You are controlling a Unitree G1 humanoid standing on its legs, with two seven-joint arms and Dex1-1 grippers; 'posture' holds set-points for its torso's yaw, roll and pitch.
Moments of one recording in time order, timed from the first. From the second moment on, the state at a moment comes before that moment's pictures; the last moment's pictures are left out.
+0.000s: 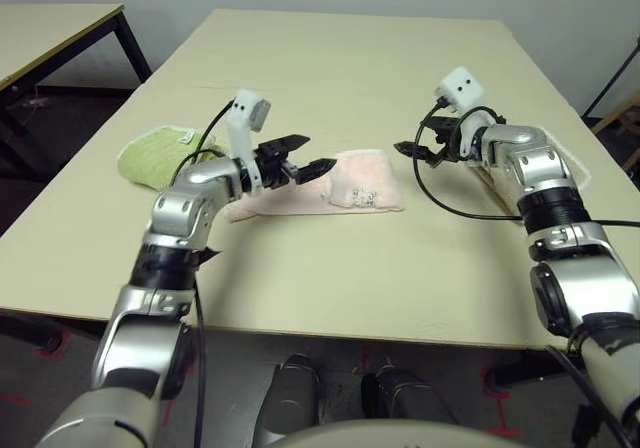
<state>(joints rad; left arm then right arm) -0.70 0.41 -0.04 0.31 -0.29 0.45 -0.71 -0.89 -0.38 0.03 0.61 0.04 0.43 0.76</state>
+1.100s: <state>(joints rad) -0.60 0.27 -0.13 0.38 -0.14 0.43 -0.62 -0.92 -0.14 0.06 0.98 -0.02 0.19 0.53</state>
